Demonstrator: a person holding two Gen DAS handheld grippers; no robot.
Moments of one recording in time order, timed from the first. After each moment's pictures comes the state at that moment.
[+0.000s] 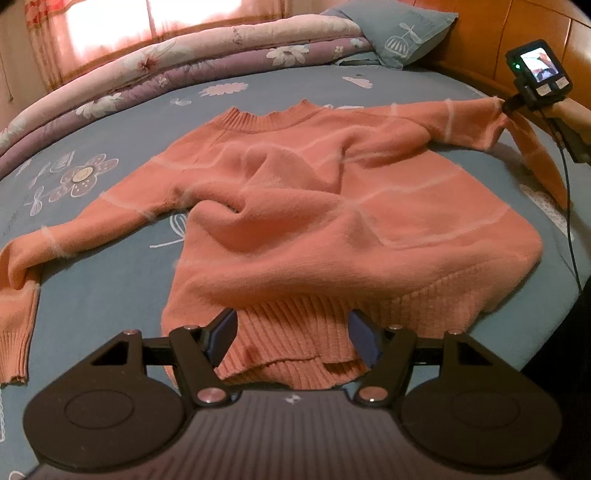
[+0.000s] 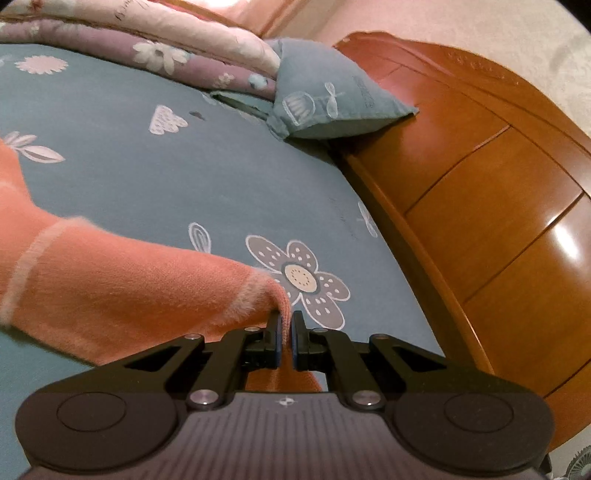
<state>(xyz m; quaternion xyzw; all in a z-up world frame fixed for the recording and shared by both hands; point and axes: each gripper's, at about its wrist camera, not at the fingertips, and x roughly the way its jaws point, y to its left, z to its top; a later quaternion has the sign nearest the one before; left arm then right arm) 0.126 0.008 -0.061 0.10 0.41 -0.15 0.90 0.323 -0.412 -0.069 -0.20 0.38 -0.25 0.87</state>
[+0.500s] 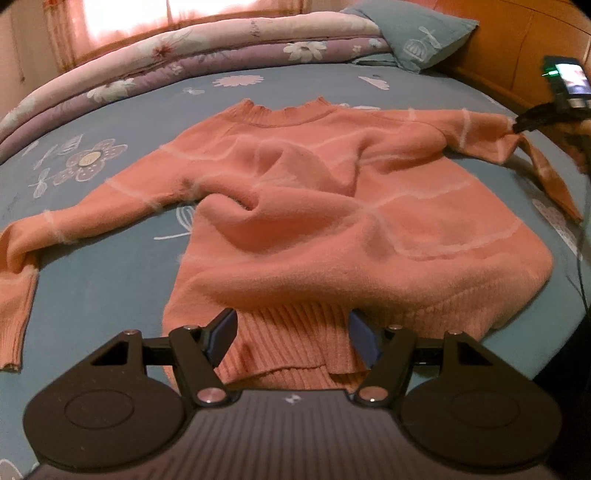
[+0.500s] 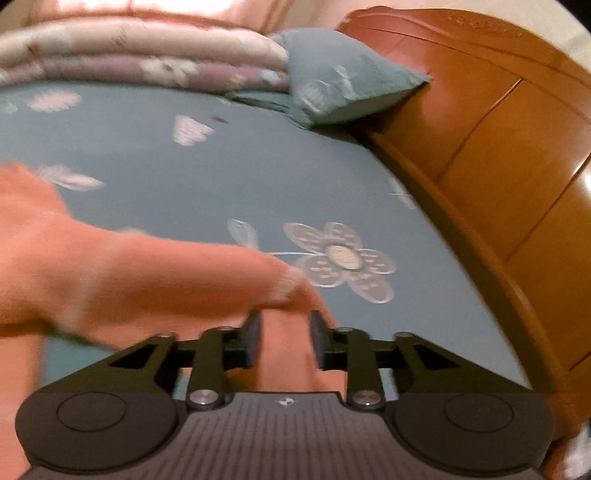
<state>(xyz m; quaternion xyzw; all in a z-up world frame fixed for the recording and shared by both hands) 0.134 0.011 -0.062 0.07 0.42 -0.12 0.90 0.286 -0.398 -0.045 -0.09 0.38 -0.18 0.90</state>
